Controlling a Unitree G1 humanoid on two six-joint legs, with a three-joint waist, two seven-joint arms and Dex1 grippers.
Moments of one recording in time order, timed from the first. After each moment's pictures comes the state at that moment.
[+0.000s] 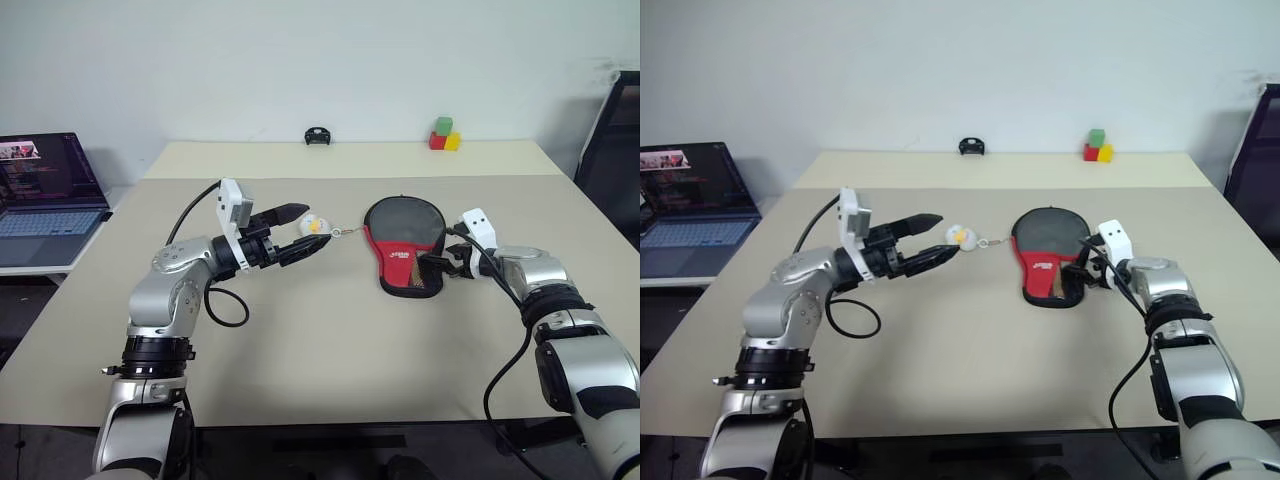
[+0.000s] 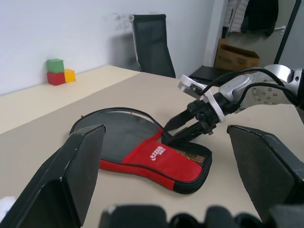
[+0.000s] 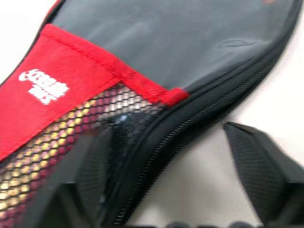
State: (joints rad) left arm -0.66 0.48 0.12 0.12 -0.49 0.43 -1.05; right arm -1.03 -0.46 0.03 1.06 0.07 0.38 0.77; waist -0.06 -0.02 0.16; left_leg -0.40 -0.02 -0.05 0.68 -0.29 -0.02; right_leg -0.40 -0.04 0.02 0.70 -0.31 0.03
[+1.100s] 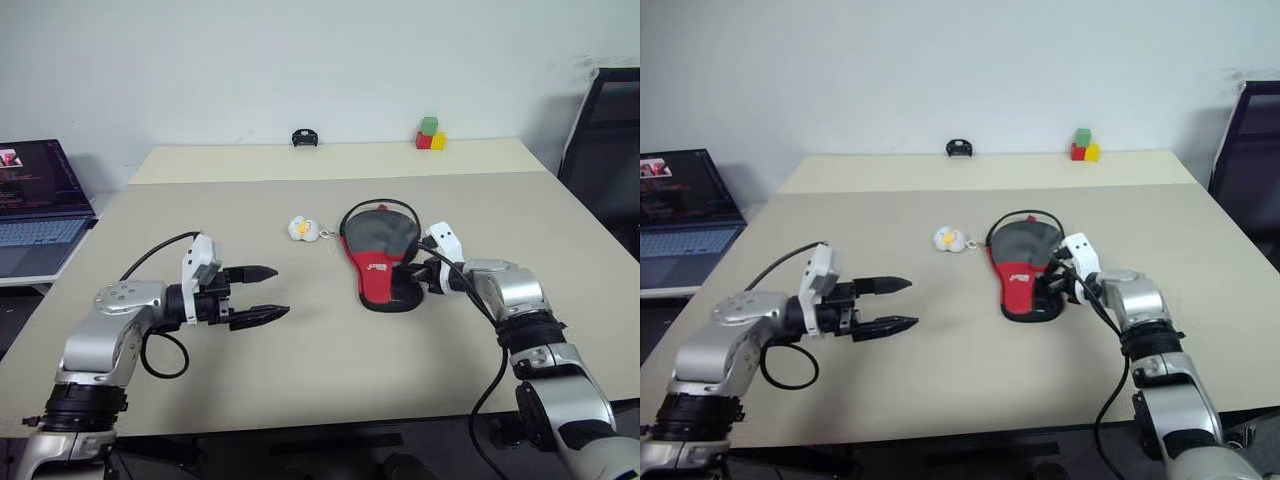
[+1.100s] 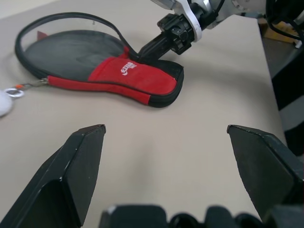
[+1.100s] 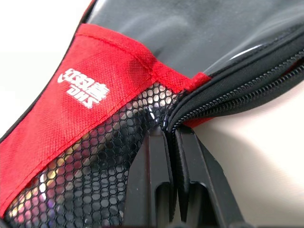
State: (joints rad) left arm -0.36 0.76 0.10 0.01 -0.50 0.43 -1.28; right arm -0.76 -0.36 0.05 0.41 0.13 0.79 0.77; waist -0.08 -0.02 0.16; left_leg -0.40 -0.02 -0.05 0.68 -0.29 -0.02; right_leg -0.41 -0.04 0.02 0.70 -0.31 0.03
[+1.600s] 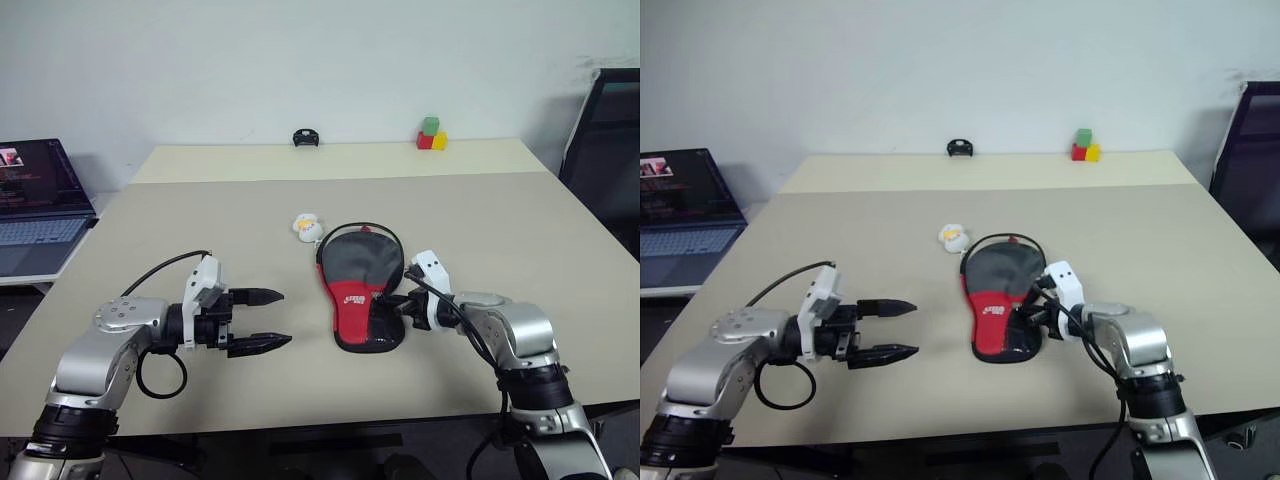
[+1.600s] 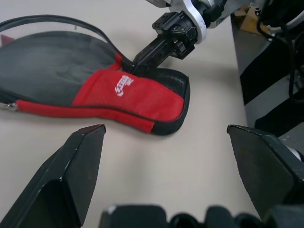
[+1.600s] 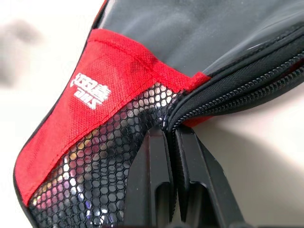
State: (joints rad) left arm -0.26 0.78 0.09 -0.12 -0.54 0.48 -1.30; right arm -0.50 -0.26 0.01 -0.18 0.27 1.22 0.61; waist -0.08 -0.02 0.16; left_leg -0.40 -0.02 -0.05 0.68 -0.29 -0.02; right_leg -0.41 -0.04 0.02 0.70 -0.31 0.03
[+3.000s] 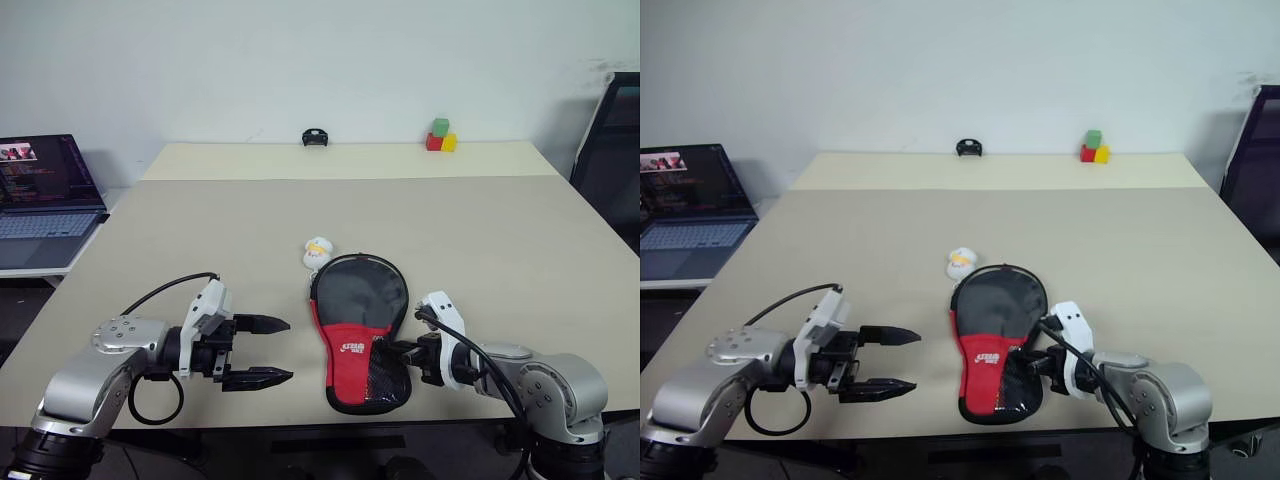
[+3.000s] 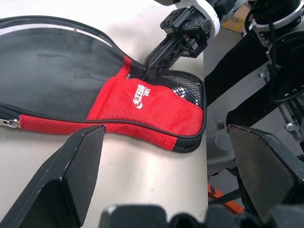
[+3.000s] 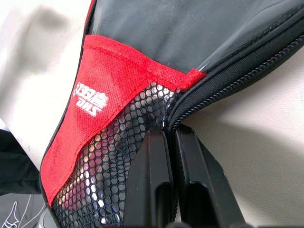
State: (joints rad) left arm -0.14 0.83 0.08 -0.25 -0.59 0.51 -1.33; right arm -0.27 -0.21 -0.10 -0.59 0.49 1.59 0.42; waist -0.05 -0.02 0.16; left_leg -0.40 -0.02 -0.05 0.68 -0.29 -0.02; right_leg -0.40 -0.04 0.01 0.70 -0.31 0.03
